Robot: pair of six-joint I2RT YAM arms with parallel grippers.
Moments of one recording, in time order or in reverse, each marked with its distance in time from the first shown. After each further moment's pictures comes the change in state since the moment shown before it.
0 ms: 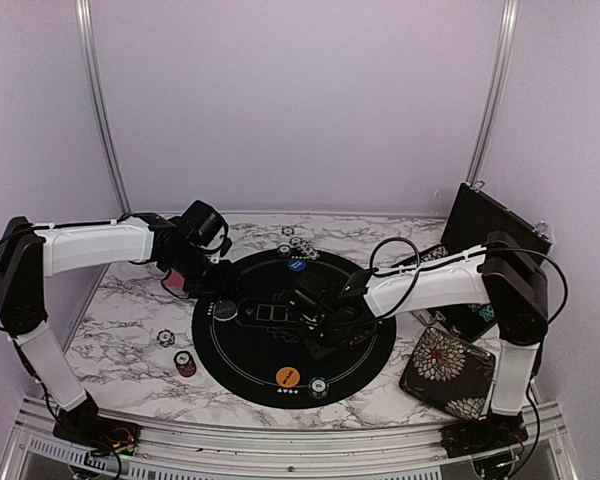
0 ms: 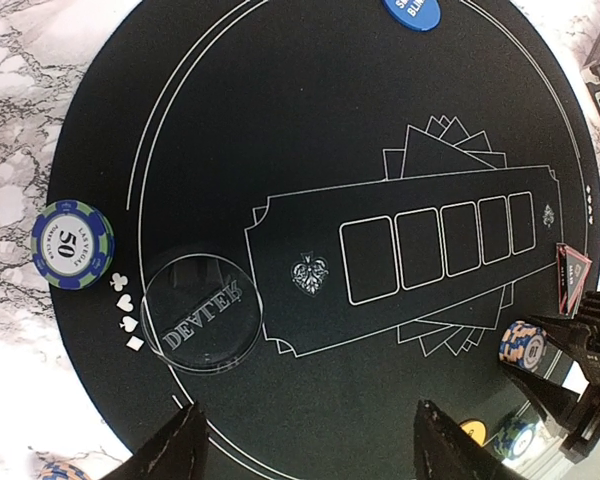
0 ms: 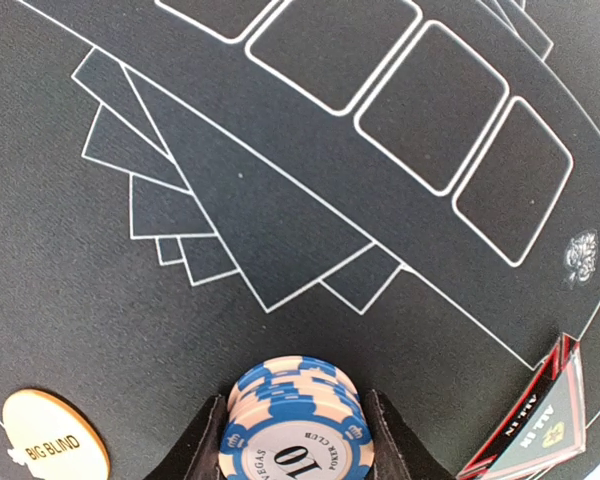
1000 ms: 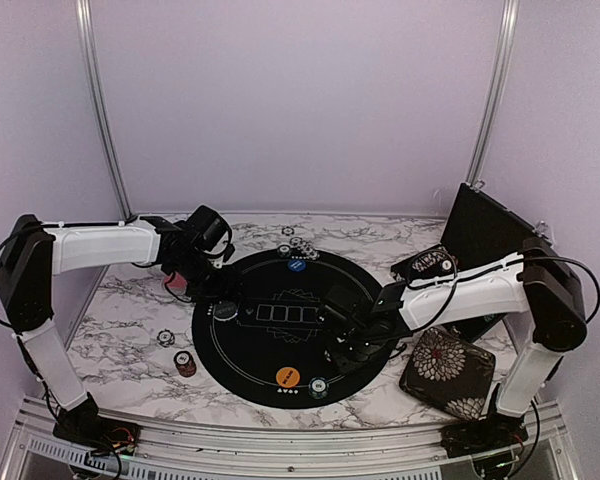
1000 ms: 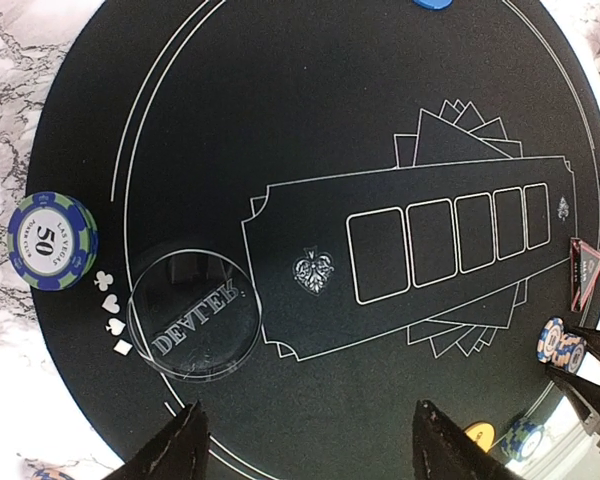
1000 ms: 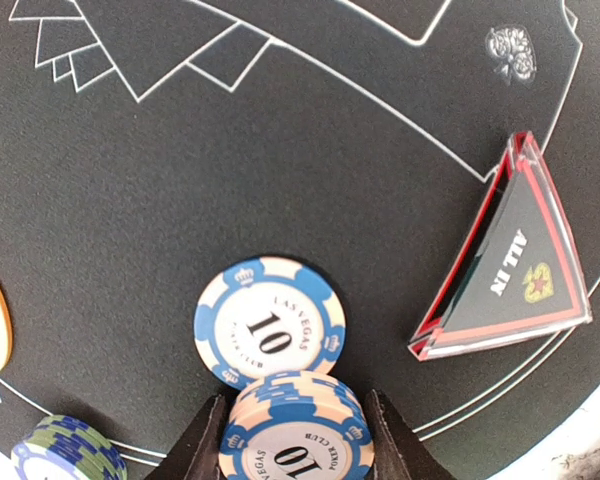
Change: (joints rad) left arm -0.007 0.040 0.000 0.006 0.014 0.000; right arm 0.015 -0.198 -0.253 0.014 -0.001 0.089
